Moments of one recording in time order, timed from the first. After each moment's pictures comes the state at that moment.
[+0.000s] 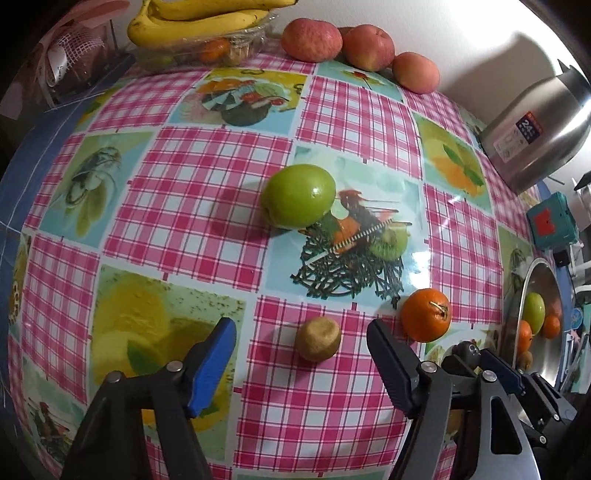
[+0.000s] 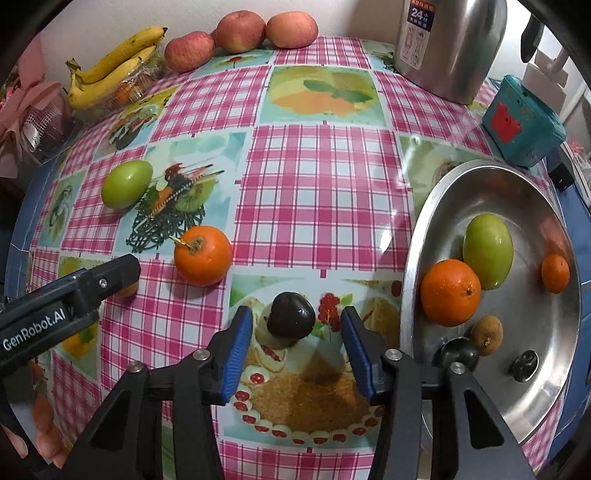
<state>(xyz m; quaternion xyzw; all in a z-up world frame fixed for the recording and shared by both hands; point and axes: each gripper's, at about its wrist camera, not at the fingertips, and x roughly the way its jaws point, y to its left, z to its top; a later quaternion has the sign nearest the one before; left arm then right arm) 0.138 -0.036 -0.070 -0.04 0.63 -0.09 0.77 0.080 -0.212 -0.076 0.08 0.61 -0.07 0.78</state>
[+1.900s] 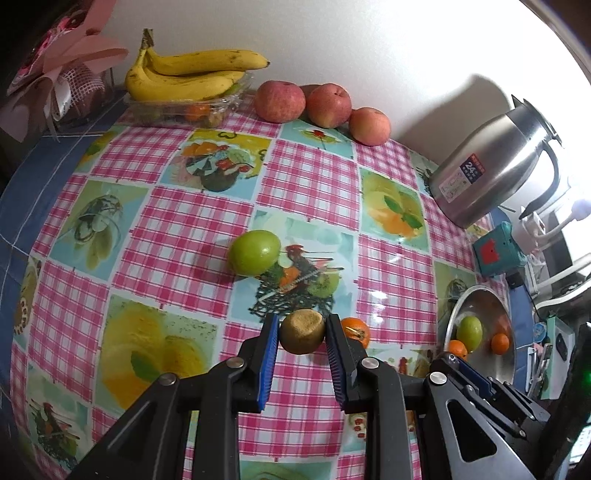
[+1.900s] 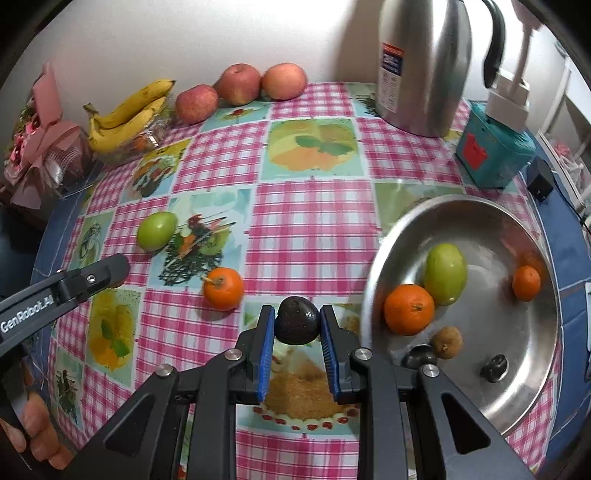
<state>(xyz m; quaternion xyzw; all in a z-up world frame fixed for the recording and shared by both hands) 0.132 -0.037 -0.004 -0.09 0.57 -0.14 0.81 0.067 -0.226 -0.025 0.11 0.56 -0.07 0.82</state>
